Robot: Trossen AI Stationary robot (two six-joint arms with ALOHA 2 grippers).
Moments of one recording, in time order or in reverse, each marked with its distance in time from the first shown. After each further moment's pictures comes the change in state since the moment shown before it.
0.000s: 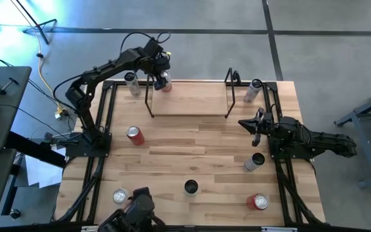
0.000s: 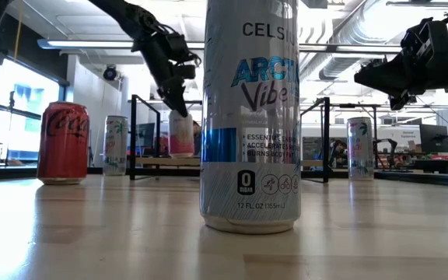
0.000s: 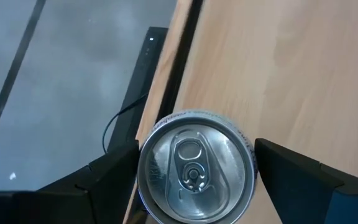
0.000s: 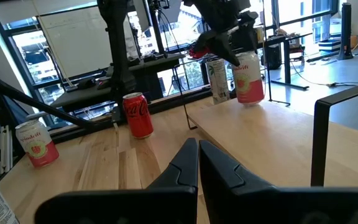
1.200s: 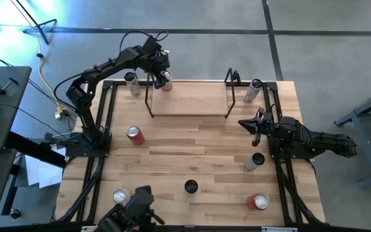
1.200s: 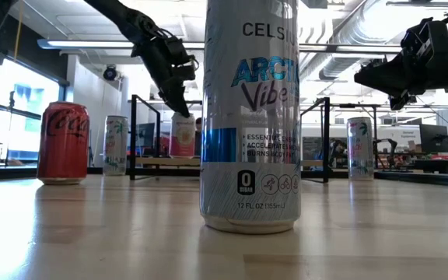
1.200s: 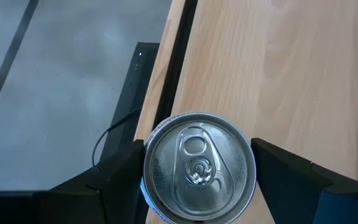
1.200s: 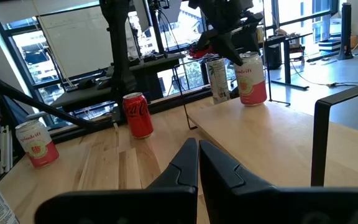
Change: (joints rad) left arm 0.038 0.031 0.005 0.019 0.120 0.075; right arm 0.000 0.000 0.000 0.000 0.000 0.000
